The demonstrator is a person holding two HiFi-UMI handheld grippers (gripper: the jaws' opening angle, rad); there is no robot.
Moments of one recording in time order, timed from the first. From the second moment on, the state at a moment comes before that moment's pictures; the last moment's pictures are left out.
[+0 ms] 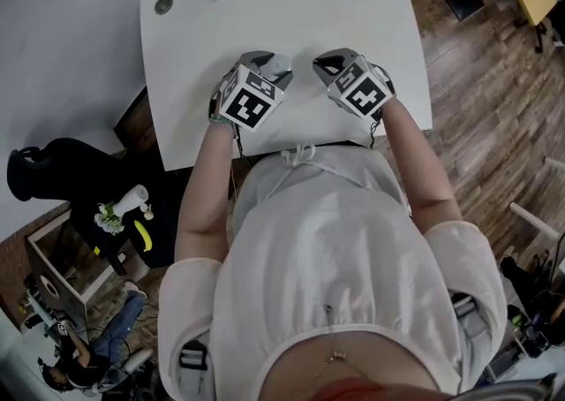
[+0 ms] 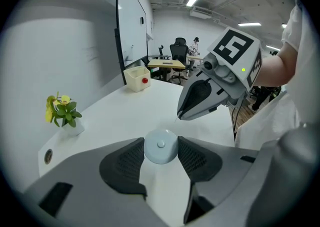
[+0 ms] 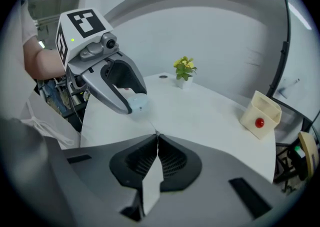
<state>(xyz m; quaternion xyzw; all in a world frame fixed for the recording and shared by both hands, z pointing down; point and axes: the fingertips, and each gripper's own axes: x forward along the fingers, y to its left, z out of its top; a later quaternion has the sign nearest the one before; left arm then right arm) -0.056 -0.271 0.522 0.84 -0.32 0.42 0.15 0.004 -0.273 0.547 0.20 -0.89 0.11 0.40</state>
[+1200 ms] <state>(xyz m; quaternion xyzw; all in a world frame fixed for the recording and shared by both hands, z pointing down) -0.103 -0.280 0.514 0.81 -0.40 0.39 0.16 0.056 -0.297 0.547 0.30 -0.85 0.19 0.38</state>
